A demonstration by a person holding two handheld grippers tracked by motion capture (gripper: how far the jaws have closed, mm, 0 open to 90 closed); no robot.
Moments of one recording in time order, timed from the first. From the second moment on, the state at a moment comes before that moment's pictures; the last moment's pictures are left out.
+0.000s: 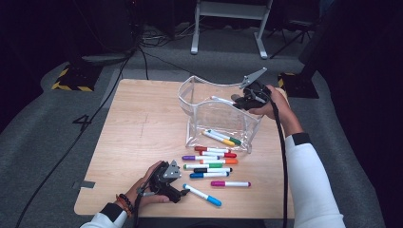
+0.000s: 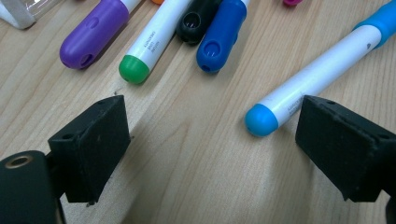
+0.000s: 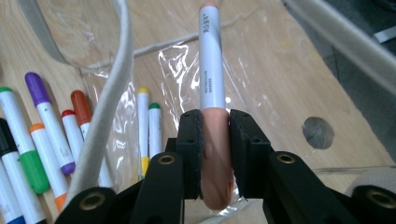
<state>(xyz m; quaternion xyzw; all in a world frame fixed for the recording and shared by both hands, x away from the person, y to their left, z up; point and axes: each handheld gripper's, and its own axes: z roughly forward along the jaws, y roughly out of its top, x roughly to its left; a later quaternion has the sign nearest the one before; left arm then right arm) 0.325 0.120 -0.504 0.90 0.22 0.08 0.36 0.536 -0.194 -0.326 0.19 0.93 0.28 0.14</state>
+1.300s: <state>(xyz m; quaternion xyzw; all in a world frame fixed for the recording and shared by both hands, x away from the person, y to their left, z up) 0.324 0.120 -0.505 0.90 0.22 0.08 0.36 0.468 -0.236 -0.276 0.18 0.87 0.40 0.19</state>
